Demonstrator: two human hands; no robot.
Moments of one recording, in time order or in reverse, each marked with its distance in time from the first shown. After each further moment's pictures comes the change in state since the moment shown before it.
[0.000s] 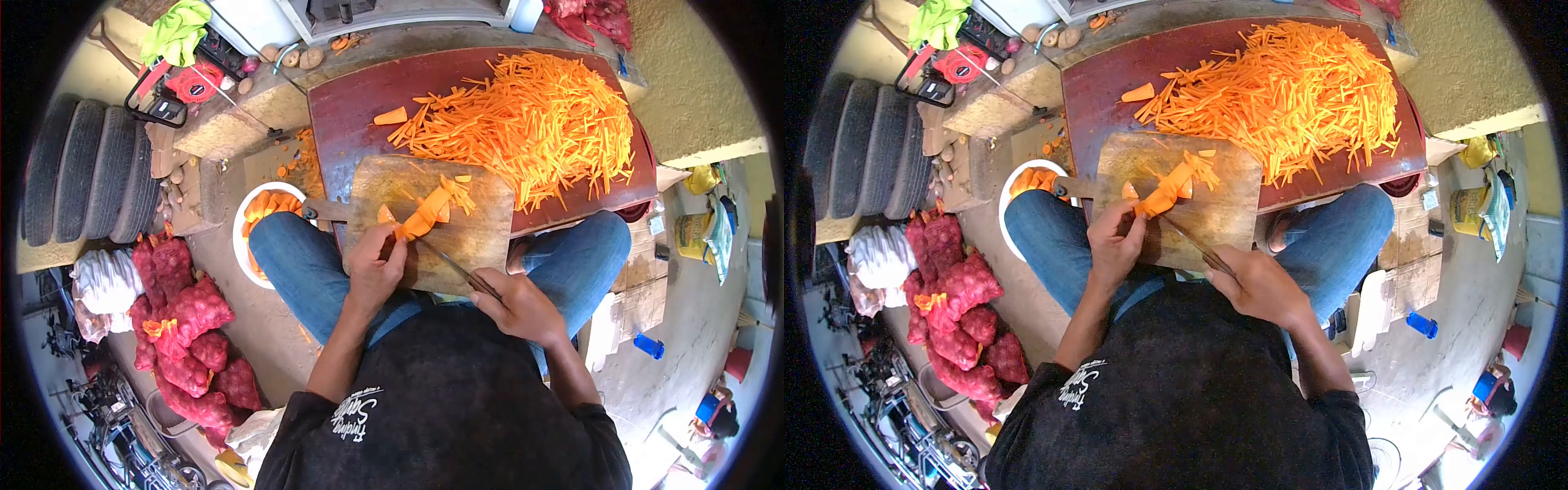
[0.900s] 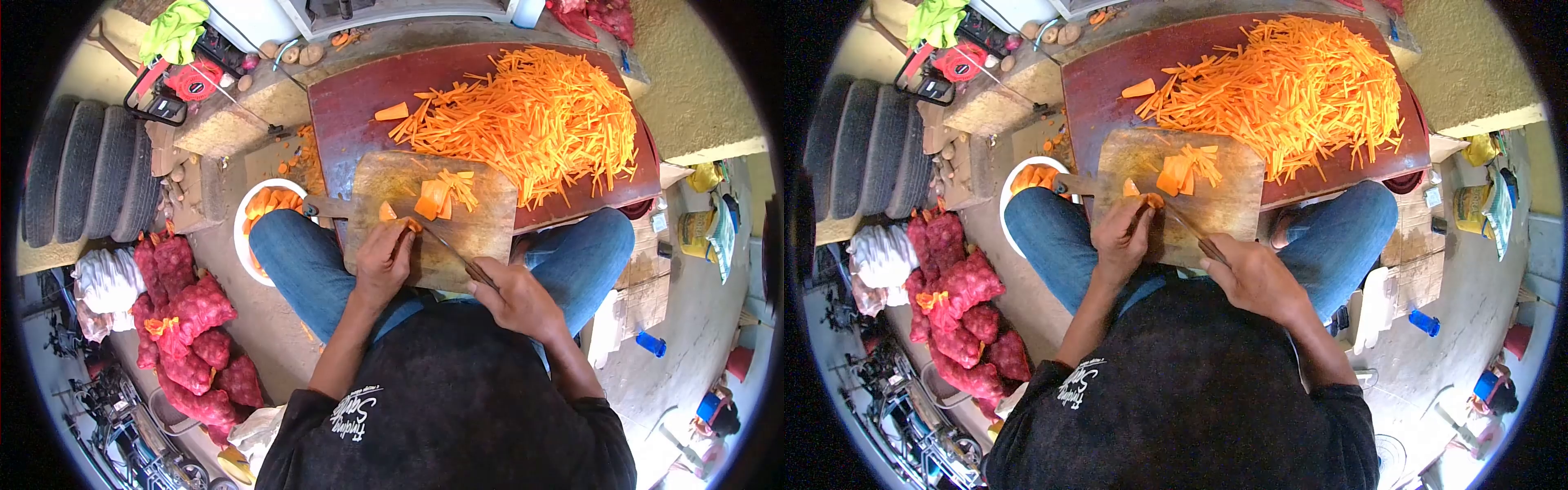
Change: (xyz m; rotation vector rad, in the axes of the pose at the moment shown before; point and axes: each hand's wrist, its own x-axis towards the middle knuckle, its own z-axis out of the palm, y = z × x) left_hand 0.005 0.005 0.000 0.170 -0.064 0.218; right_hand 0.011 -0.004 0.005 -0.025 0.082 -0.029
